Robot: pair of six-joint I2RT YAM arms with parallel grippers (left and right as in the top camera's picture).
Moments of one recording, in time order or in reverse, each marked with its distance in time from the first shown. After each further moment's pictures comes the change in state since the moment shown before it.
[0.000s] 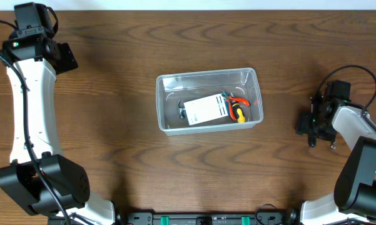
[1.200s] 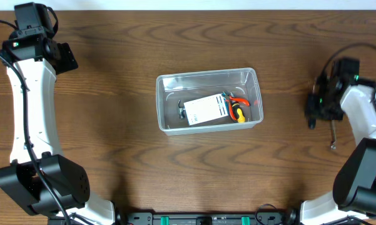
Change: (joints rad) left arm 0.000 0.000 0.000 0.000 0.000 0.000; right arm 0.040 0.017 0.314 -0.285 -0.032 0.010
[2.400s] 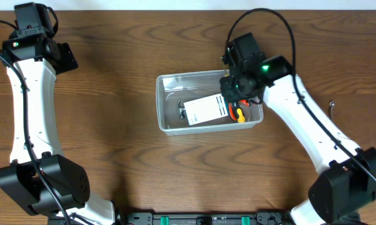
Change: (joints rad) left arm 0.000 0.000 0.000 0.000 0.000 0.000; right arm 0.693 0.015 0.282 -0.066 -0.021 0.230
